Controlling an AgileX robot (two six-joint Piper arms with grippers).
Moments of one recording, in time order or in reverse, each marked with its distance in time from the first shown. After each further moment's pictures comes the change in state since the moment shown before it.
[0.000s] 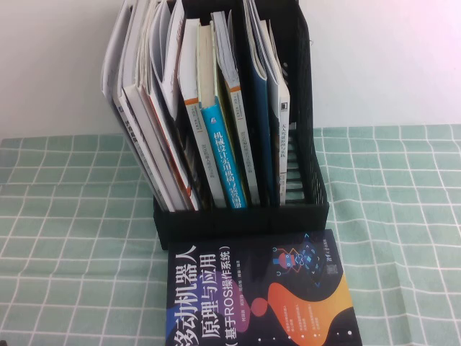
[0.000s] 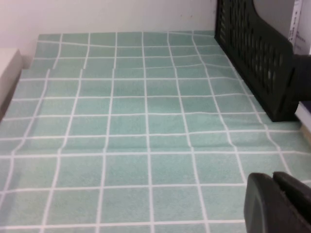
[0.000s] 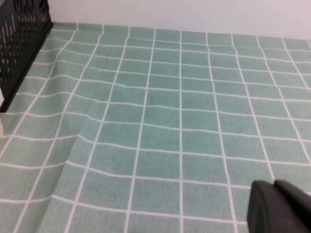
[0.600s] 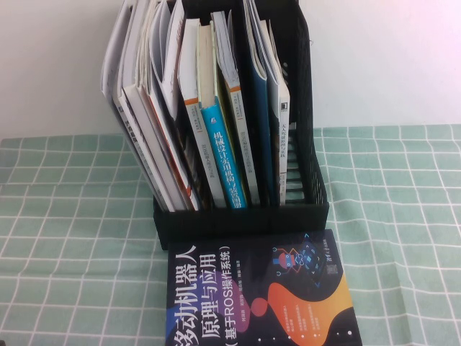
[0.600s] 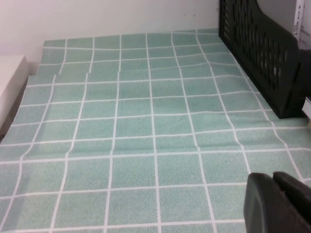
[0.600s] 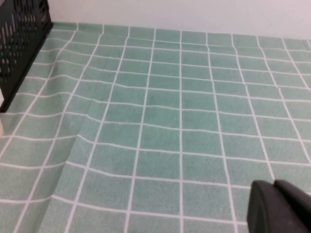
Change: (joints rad) right arm 0.000 0.000 0.000 0.000 0.000 0.000; left arm 0.000 0.000 0.000 0.017 0.000 0.013
